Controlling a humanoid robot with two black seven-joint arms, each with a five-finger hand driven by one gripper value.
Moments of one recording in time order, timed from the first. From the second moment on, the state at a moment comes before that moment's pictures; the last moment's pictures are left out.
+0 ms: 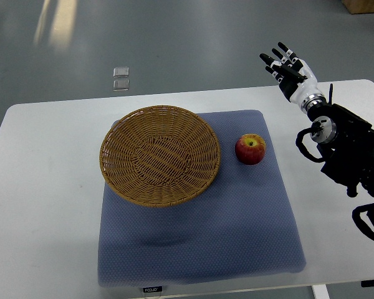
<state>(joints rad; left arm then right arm) -0.02 0.00 -0.09 -0.09 0.07 -0.05 -0.03 1.01 0.00 0.41 0.04 0.23 0.35 0.34</state>
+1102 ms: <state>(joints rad) -0.01 0.00 -0.09 -0.10 0.07 -0.05 -0.04 1.03 0.00 0.41 0.04 0.23 0.35 0.34</state>
